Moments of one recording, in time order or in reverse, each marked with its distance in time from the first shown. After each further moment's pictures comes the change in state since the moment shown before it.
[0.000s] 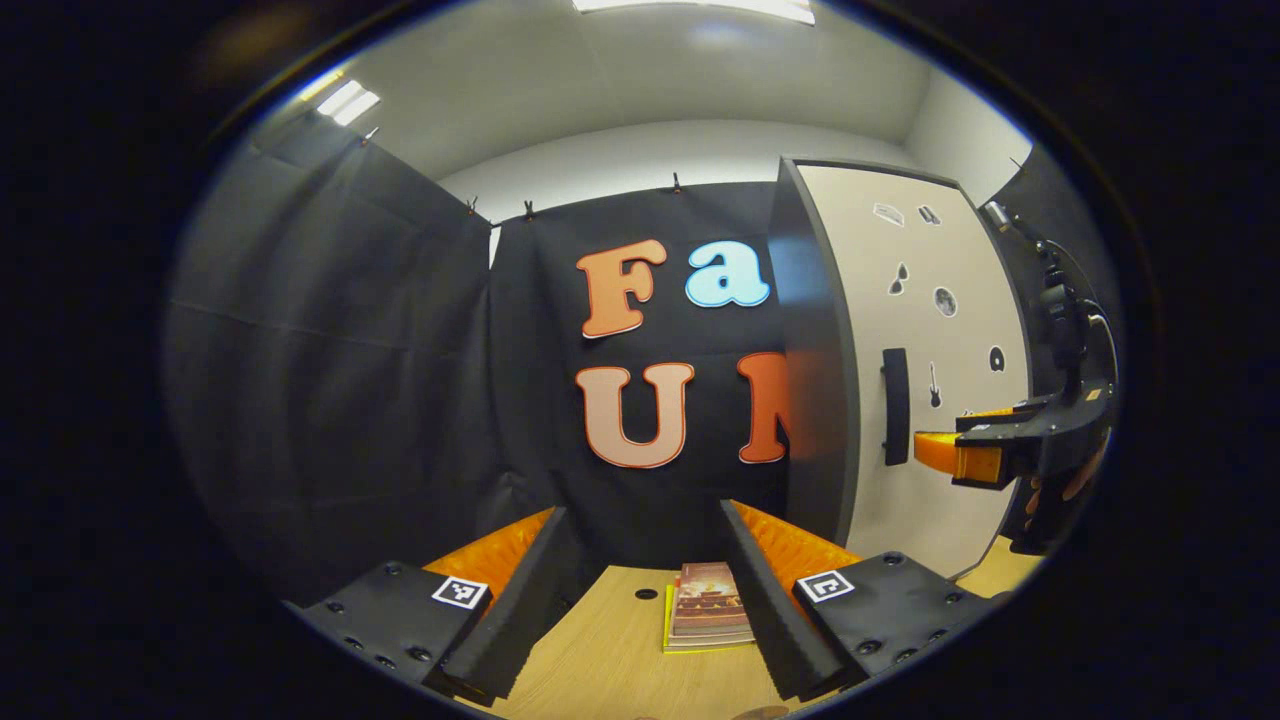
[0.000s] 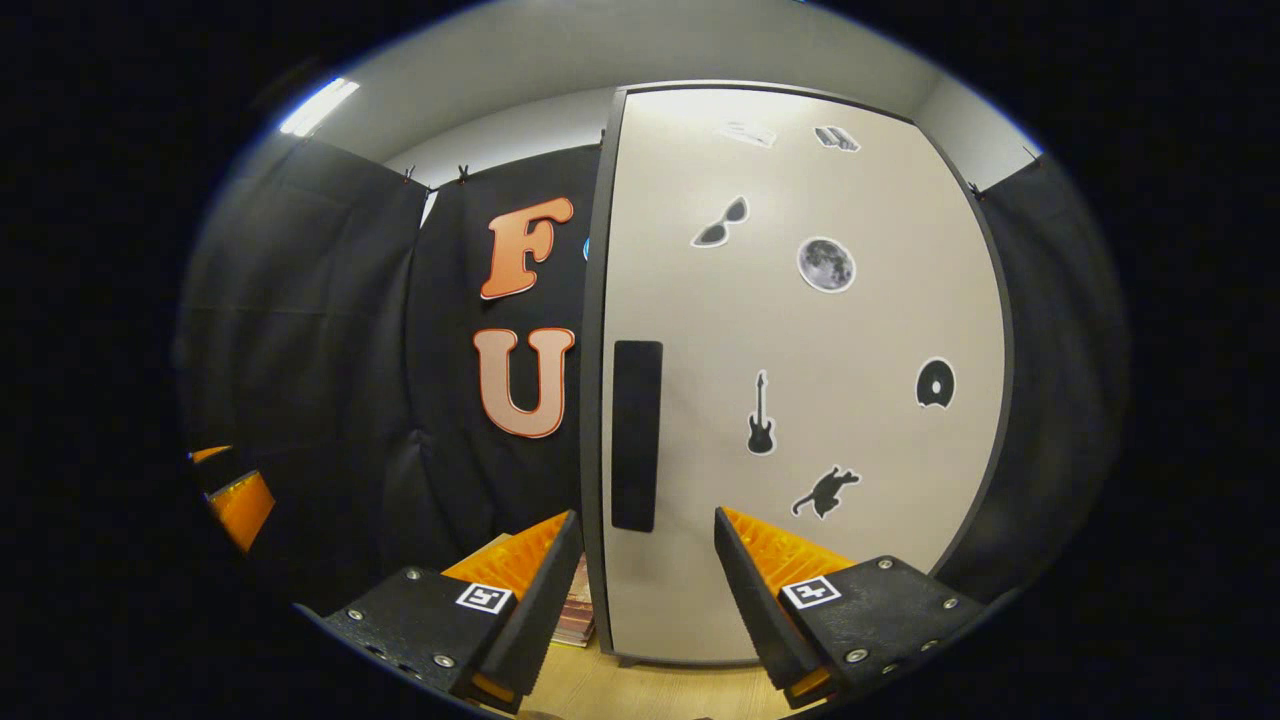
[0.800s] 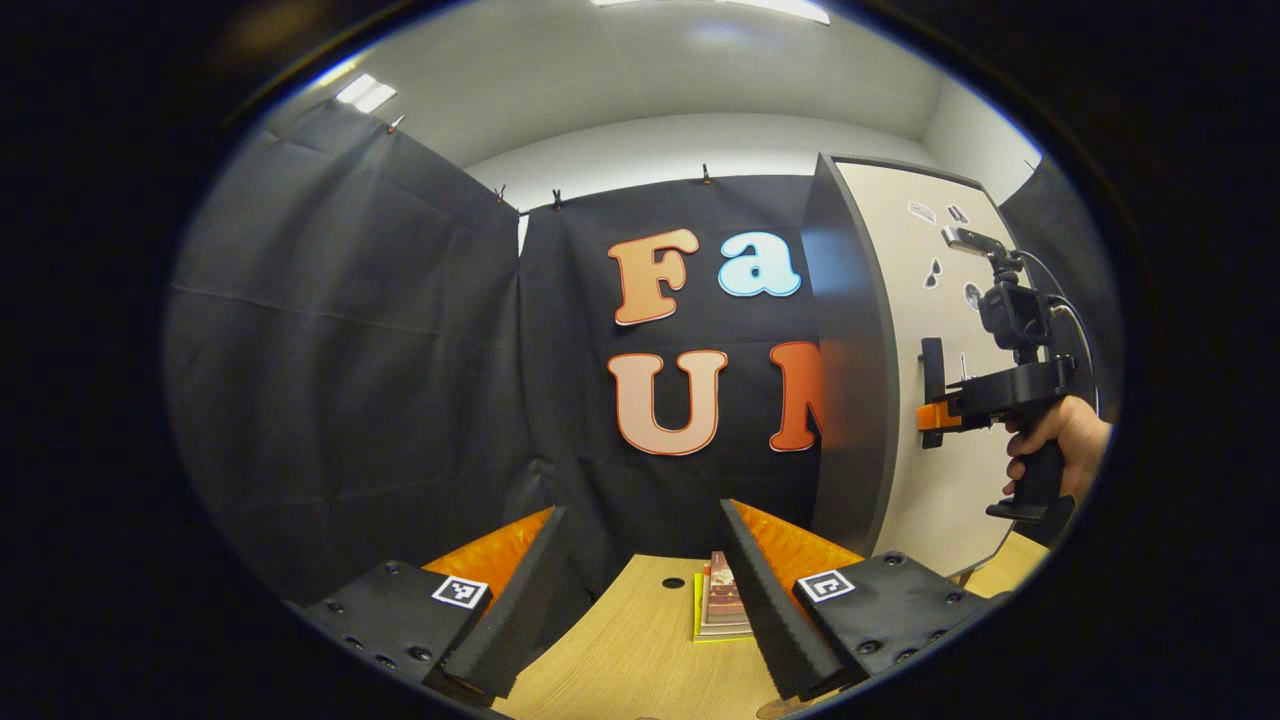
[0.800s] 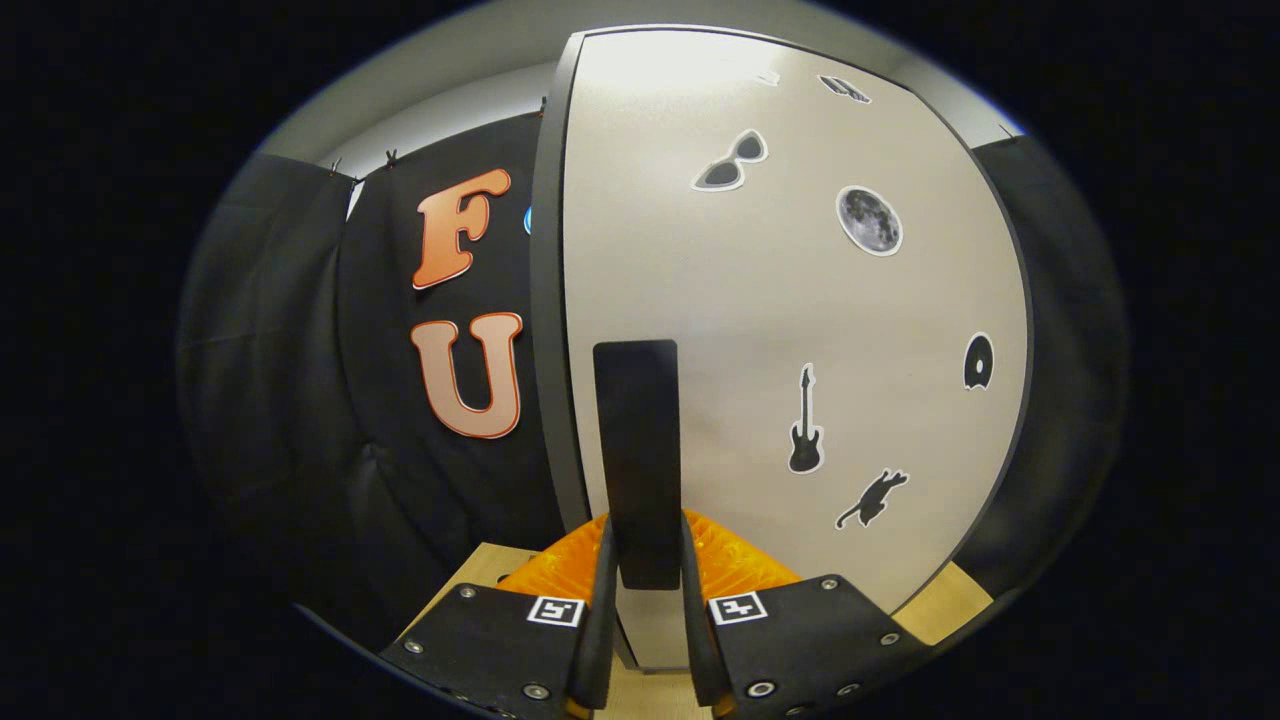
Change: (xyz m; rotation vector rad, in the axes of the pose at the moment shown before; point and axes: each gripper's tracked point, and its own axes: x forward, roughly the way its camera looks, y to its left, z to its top) left arm -0.015 0.037 -0.008 0.001 0.012 0.026; right arm 0.057 0.001 -0.007 0.128 0.132 -0.145
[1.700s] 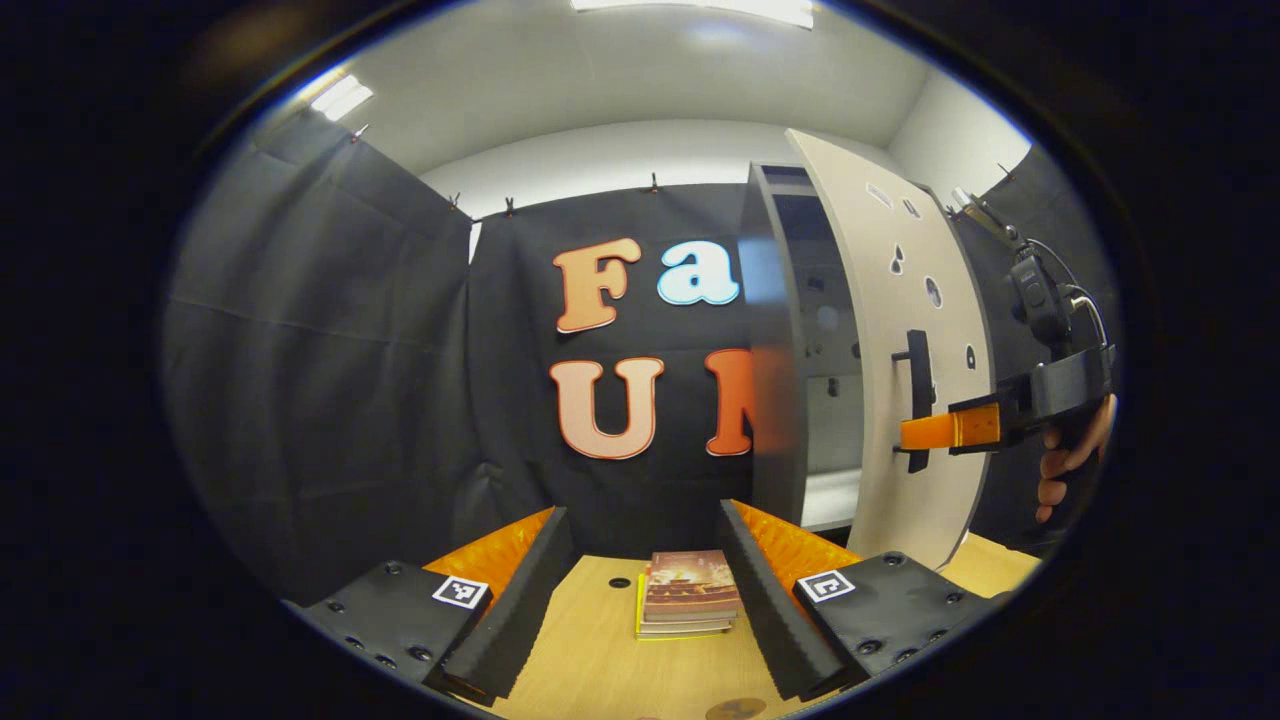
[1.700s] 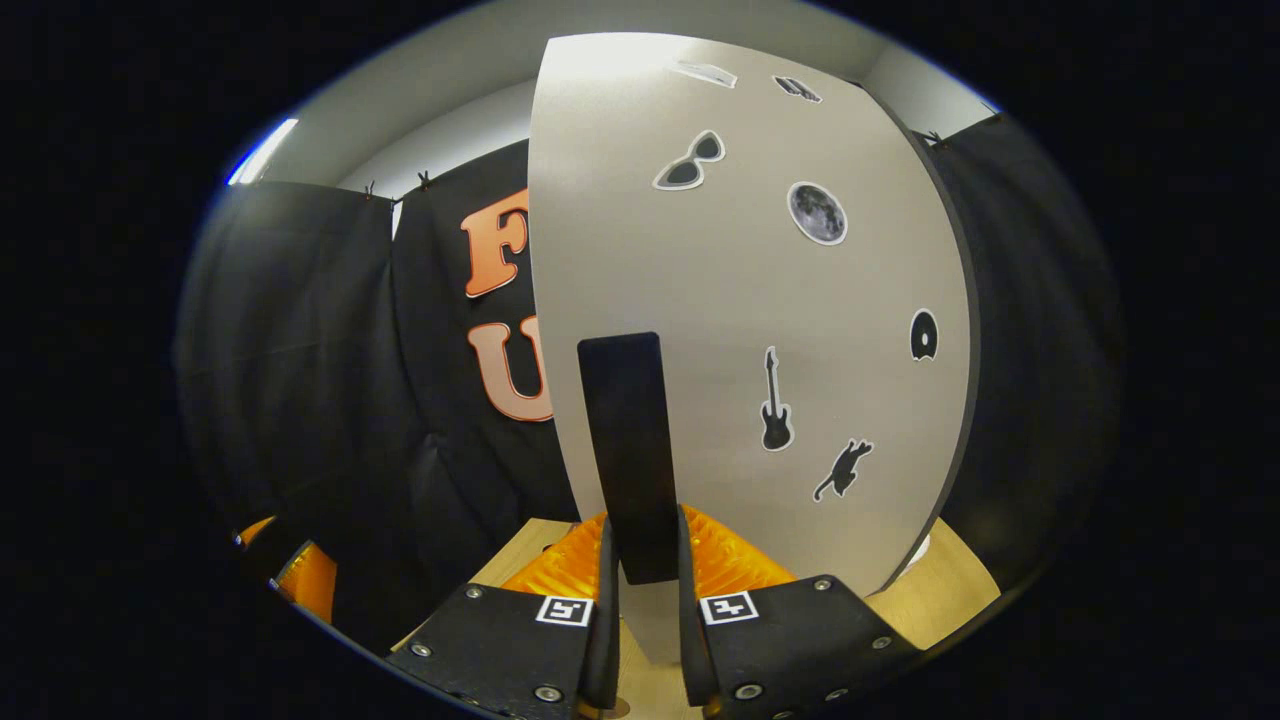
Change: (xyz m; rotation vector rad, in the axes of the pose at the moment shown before) left arm -0.009 -0.099 0.007 -0.010 -0.025 -0.143; right arm -0.063 -0.002 0.003 0.032 0.008 0.163
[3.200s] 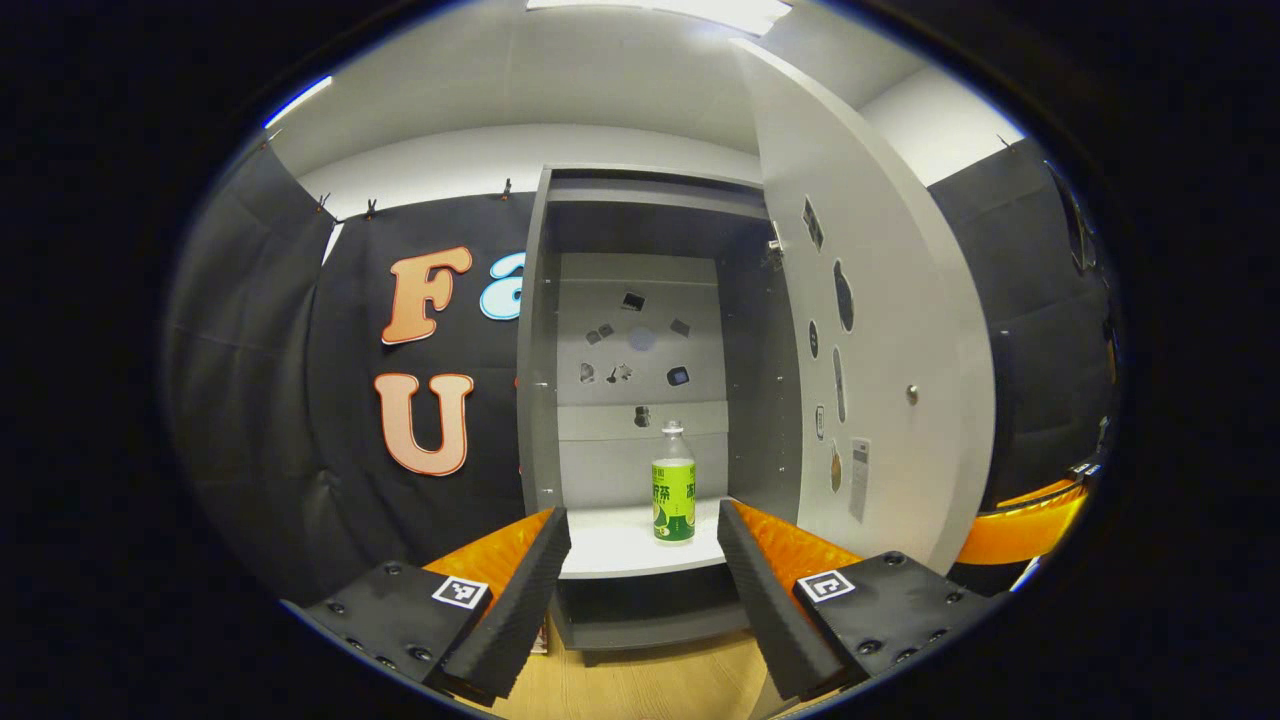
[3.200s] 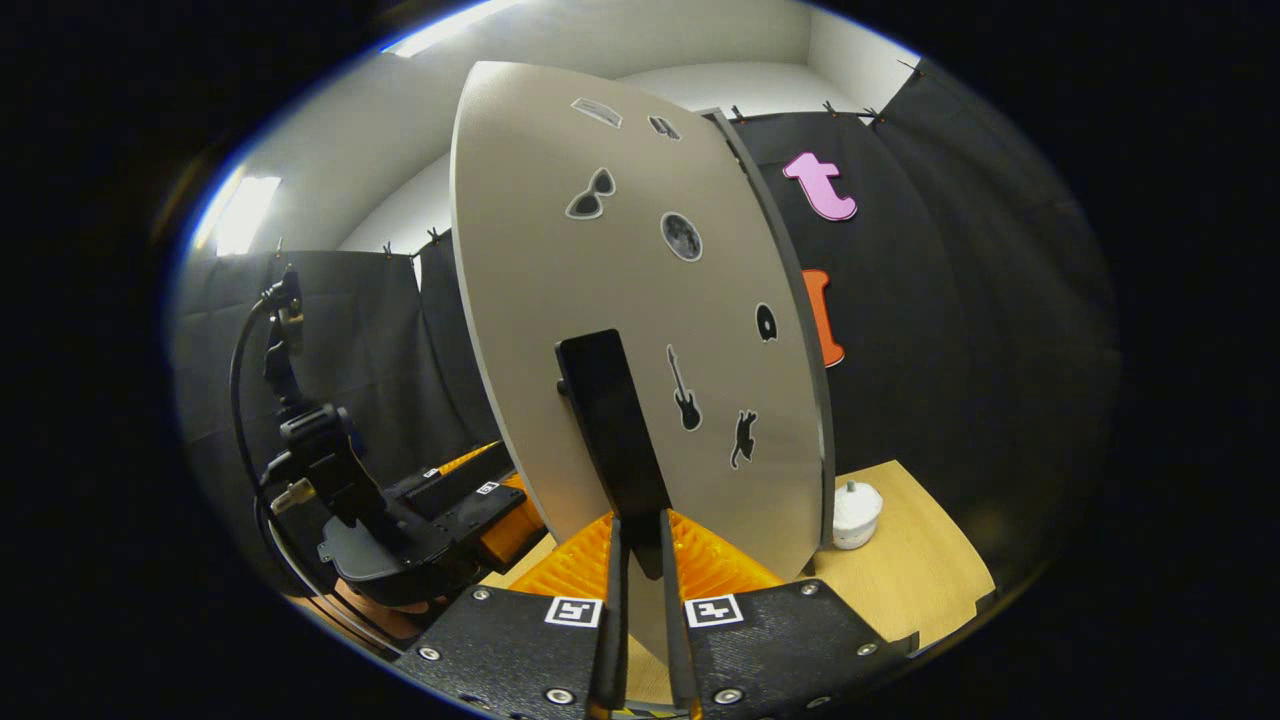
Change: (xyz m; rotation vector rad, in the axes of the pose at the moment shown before) left arm 0.021 -0.249 0.034 -0.056 -0.032 -0.323; right arm -0.069 -0.040 0.000 0.127 -0.030 0.085
